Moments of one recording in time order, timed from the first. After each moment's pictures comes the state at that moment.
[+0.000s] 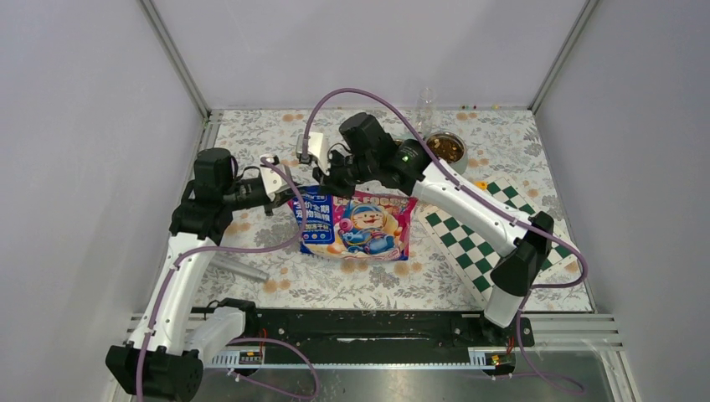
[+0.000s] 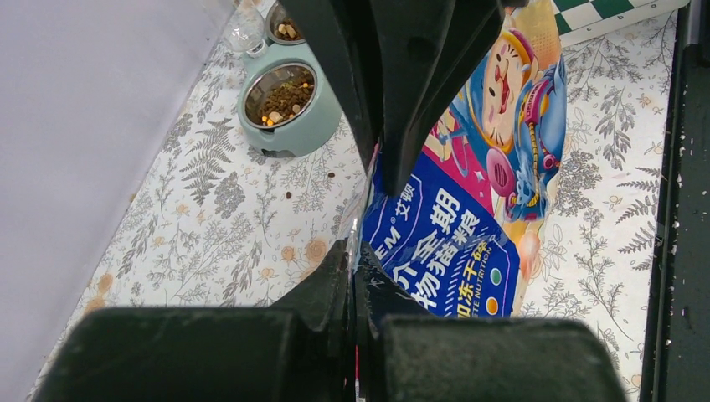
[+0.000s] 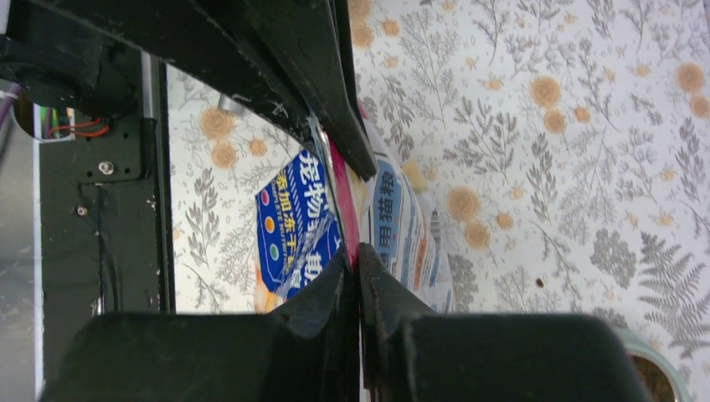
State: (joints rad) left arm -0.13 0.96 1.03 -0.55 0.96 0.73; right arm 0.90 1.74 1.81 -0.69 -0.43 -0.39
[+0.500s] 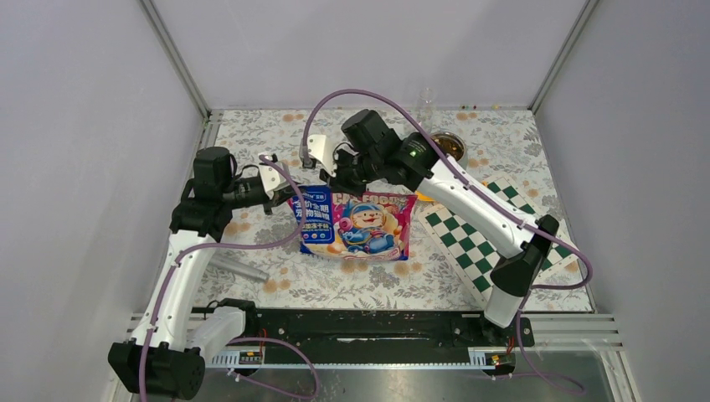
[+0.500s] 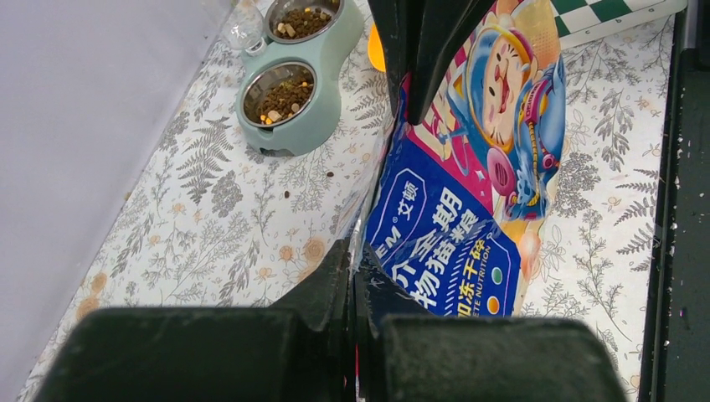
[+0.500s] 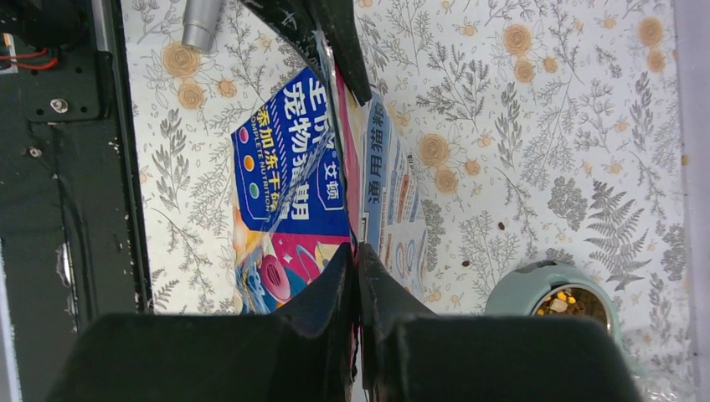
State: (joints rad) left arm -0.10 0.97 1.03 -0.55 0.98 0.73; right arm 0.91 1.76 1.97 -0.98 -0.30 -0.50
